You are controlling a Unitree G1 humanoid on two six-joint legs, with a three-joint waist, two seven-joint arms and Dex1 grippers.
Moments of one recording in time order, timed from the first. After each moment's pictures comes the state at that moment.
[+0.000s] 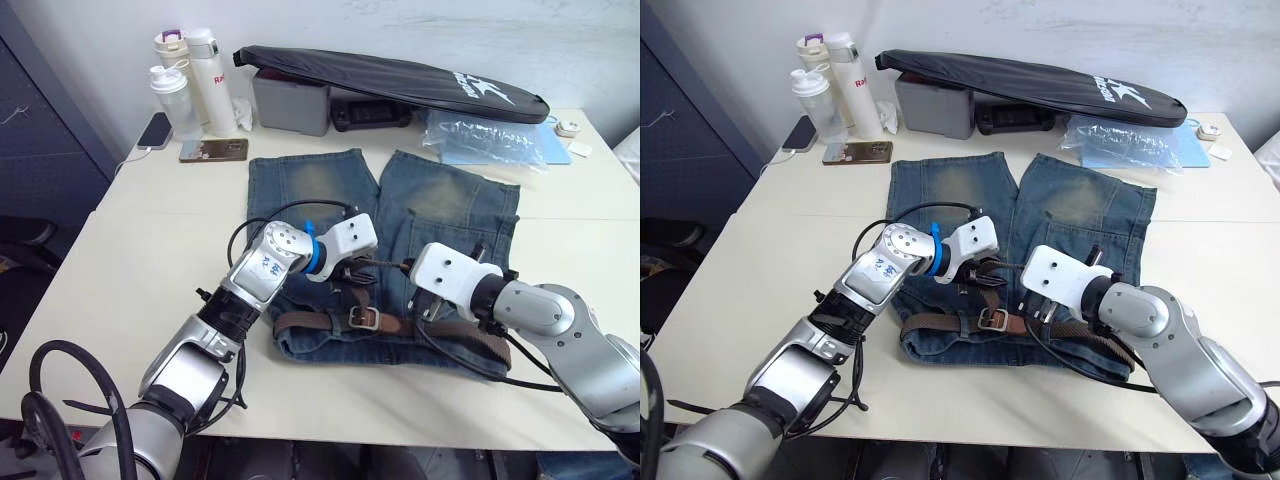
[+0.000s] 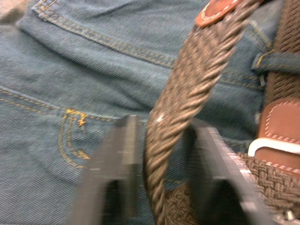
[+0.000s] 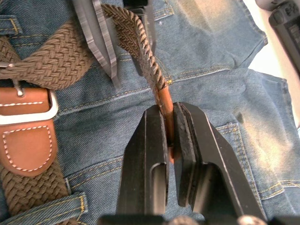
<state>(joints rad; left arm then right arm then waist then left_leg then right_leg) -0.89 0.25 -0.43 0.28 0.00 0.52 -0.90 -0.32 -0.93 0.22 -0.73 0.12 0.81 0.53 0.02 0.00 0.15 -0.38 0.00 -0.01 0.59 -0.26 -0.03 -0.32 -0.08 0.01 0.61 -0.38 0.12</state>
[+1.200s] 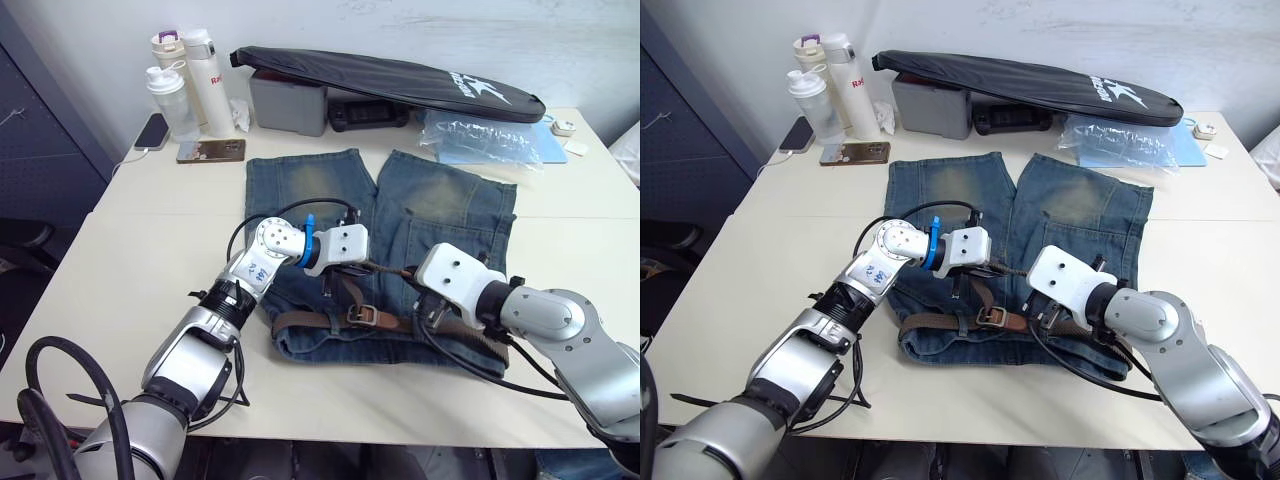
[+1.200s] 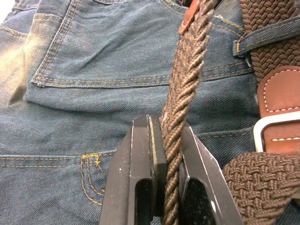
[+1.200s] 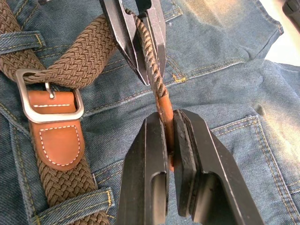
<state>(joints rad) -0.94 0.23 -0.39 0.64 0.08 -0.12 -1.01 -0.28 -0.87 0.14 -0.78 0.16 0.90 0.58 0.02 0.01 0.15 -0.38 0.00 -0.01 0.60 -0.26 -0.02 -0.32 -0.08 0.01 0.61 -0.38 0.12</state>
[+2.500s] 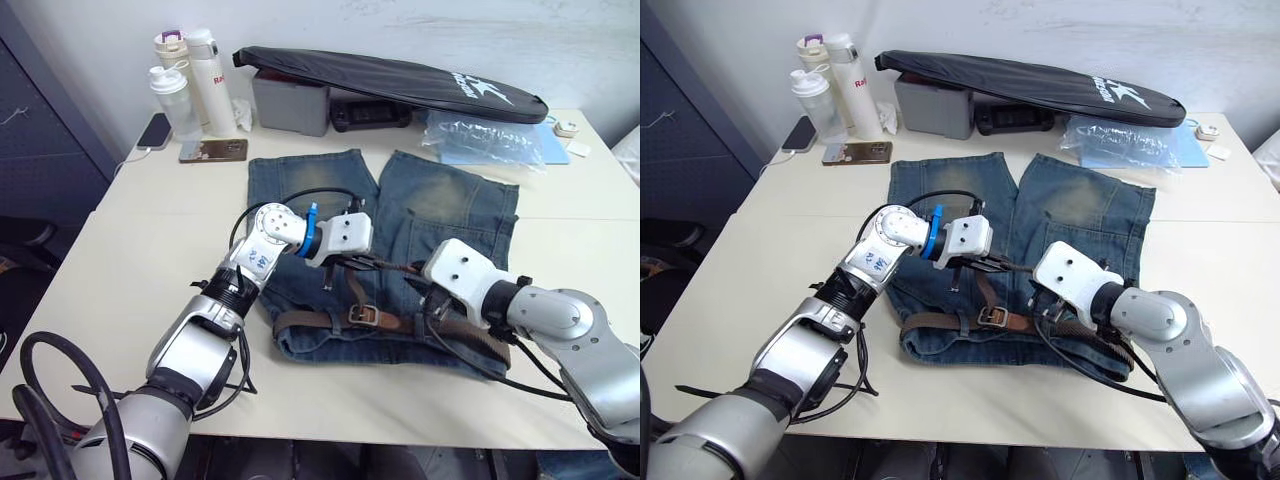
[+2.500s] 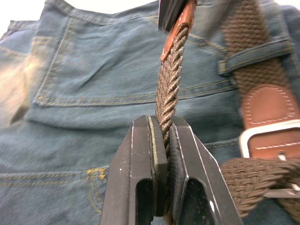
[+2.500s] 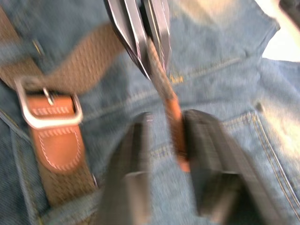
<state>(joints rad) -1.01 0.21 -0.34 0.69 0.06 -0.12 -1.09 -0.24 -0.84 0.05 -0.82 0.20 0.94 0.60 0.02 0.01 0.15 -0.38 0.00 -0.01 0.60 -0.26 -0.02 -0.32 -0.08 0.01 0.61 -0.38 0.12</state>
